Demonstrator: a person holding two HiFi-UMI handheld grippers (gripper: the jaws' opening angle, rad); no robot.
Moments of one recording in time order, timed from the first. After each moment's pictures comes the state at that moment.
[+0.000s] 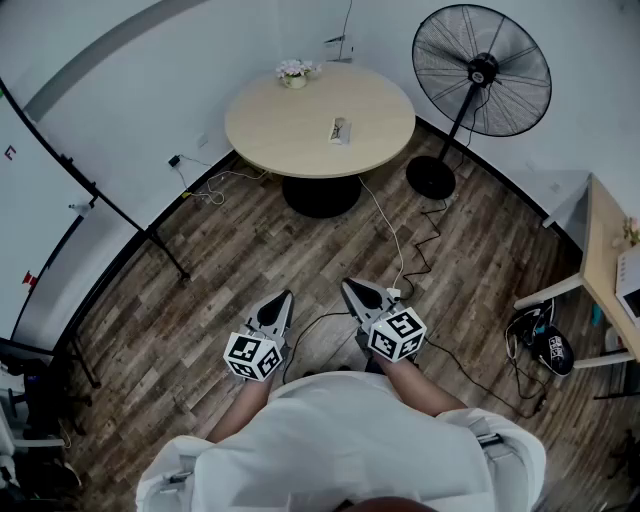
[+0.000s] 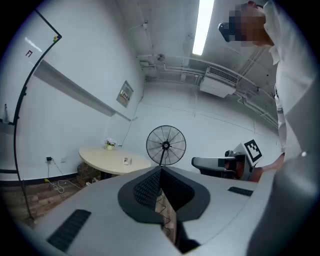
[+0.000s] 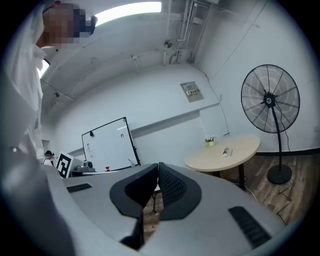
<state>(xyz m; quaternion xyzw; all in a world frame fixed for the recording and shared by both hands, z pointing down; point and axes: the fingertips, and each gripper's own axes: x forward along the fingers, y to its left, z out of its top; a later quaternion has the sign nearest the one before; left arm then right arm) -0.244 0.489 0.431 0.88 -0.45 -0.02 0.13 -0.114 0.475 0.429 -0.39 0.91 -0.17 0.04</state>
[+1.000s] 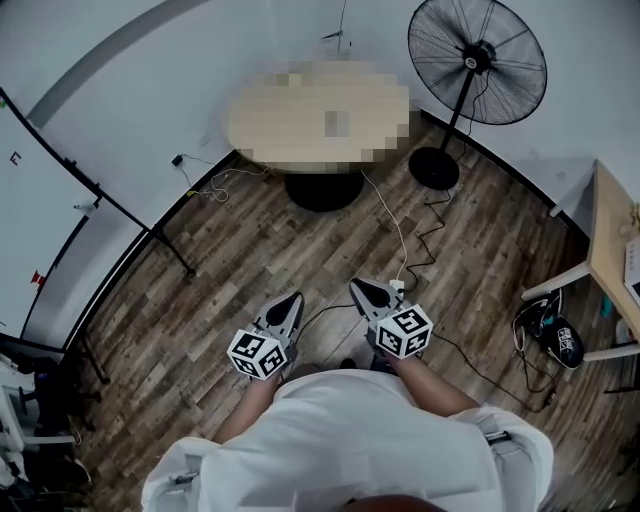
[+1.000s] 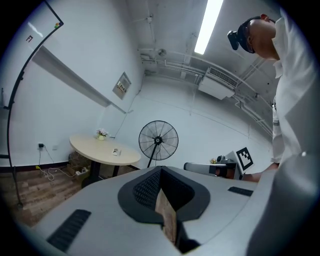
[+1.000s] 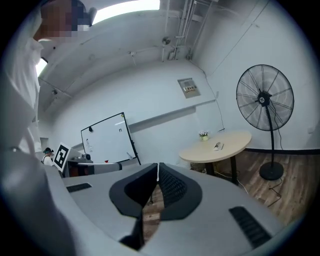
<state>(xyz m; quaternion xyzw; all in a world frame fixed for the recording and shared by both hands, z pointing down) -0.187 0.533 0.441 0.89 -0.41 -0.01 0.18 -0.059 0.513 0.456 -0.40 0.90 -0.19 0.00</state>
